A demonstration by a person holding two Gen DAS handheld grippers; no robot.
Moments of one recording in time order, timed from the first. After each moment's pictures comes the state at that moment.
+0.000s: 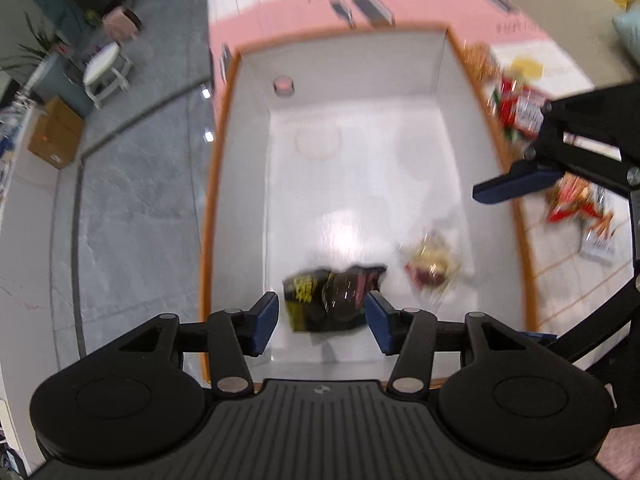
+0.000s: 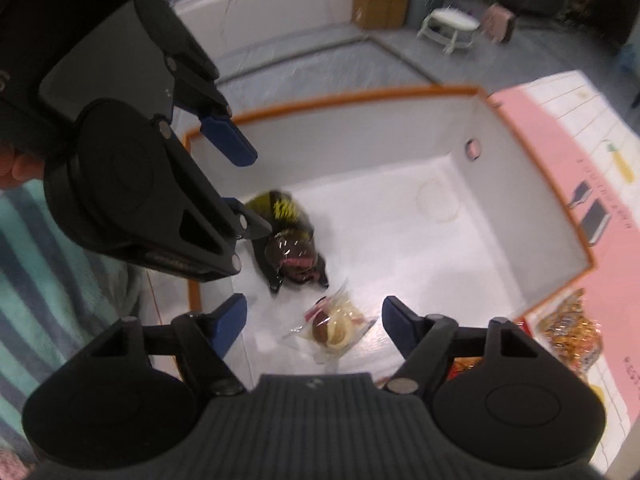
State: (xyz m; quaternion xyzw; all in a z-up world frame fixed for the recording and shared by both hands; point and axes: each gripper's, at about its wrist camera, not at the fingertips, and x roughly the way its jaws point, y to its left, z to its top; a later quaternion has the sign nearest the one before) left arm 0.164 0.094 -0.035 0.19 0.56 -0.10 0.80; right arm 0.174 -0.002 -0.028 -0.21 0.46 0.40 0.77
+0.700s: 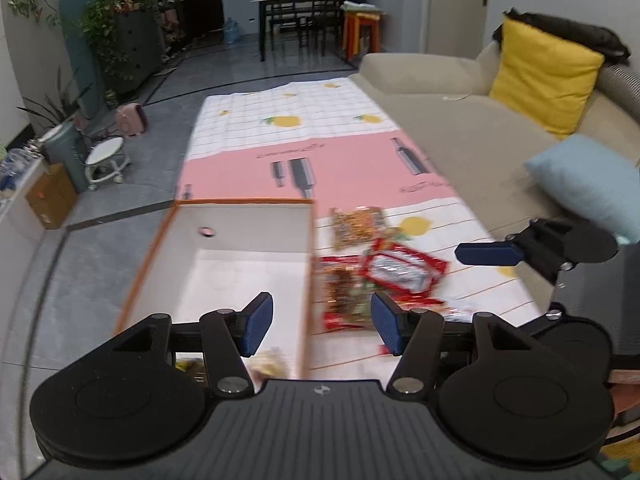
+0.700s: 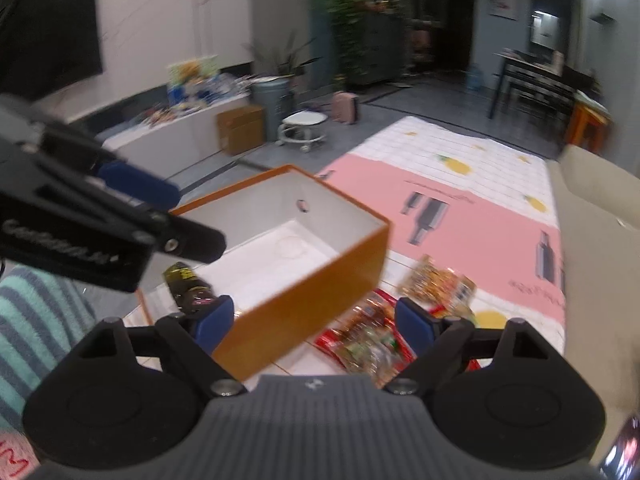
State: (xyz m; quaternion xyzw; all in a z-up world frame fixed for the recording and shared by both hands) left arm 0.077 -0.008 0.043 0.08 0.40 -0.14 0.90; right arm 0.077 -0.176 0.018 -0.06 0.33 0.24 0.91
